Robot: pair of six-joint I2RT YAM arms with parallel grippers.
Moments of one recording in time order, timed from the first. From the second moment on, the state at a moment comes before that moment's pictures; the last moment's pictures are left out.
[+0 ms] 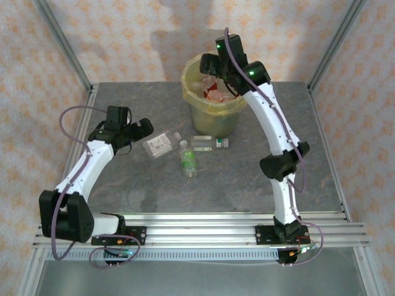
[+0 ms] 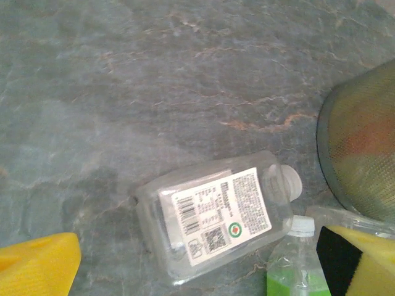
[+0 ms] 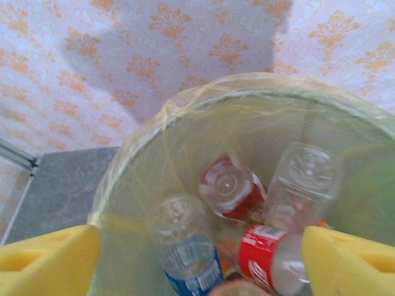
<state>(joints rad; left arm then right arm) -0.06 1.33 1.04 -0.59 0.06 -0.52 0.54 2.09 2.62 -1.08 0.25 0.47</state>
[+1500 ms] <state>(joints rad) -0.24 1.85 1.39 -0.91 -0.03 0.52 0.58 1.27 1.54 -0.87 0.36 0.61</state>
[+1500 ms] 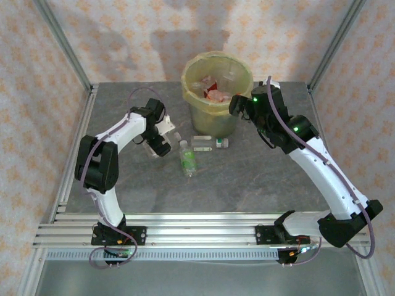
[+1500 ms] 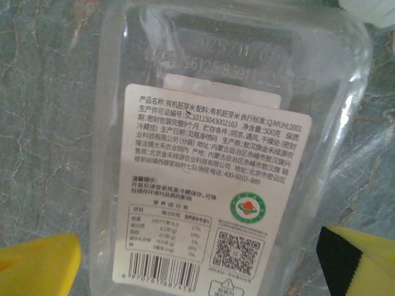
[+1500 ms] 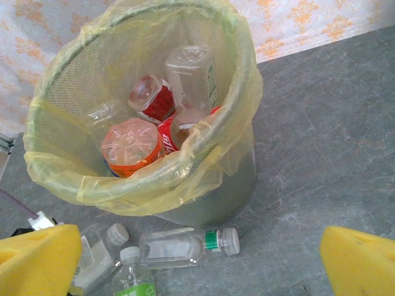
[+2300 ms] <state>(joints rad) -0.24 2.01 1.46 -0.91 -0.17 0.50 0.58 1.24 1.50 -0.85 0.36 0.62</state>
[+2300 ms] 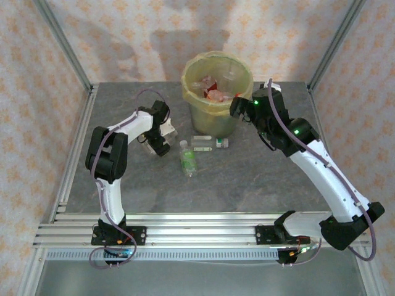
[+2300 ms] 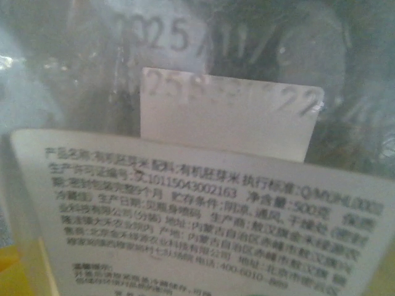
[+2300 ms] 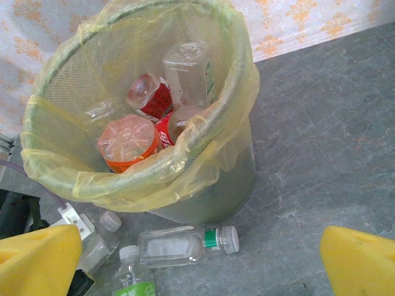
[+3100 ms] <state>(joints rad) -0.24 1.69 1.52 -0.96 -0.23 0.42 0.58 1.15 1.44 -0.83 0.39 0.63</state>
